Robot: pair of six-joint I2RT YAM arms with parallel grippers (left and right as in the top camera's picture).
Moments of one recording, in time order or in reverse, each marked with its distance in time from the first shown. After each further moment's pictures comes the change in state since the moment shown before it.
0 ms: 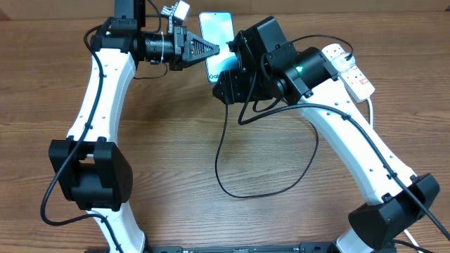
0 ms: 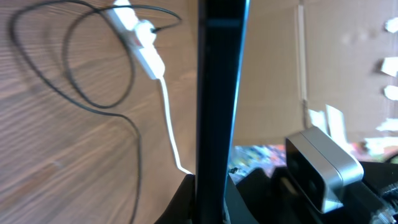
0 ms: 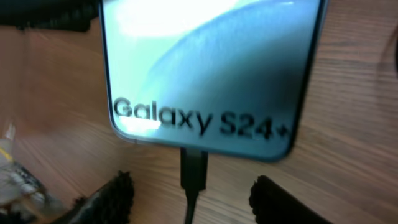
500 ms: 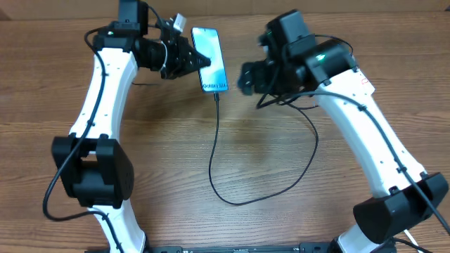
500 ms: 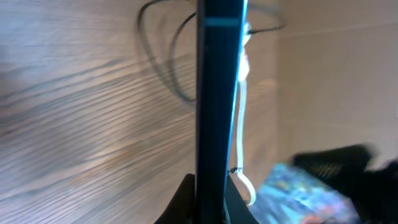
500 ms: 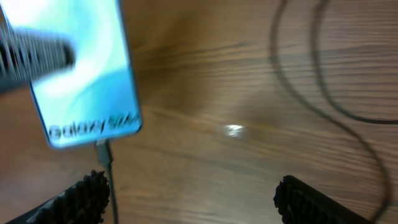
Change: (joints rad) left arm -0.020 0.033 0.000 -0.159 -0.335 0.084; right arm -0.150 0.000 0.000 -0.084 0.119 0.002
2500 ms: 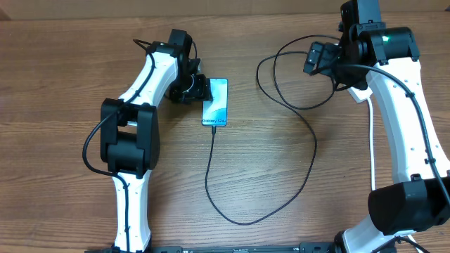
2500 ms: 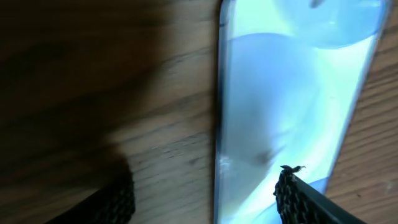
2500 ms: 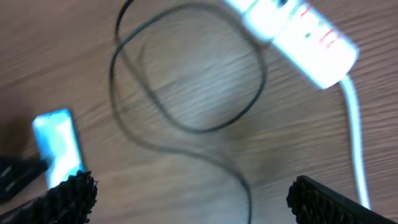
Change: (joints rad) left arm -0.109 0.316 0.047 -0.064 -0.629 0.108; right arm -0.298 0.000 0.000 -0.056 0.225 0.031
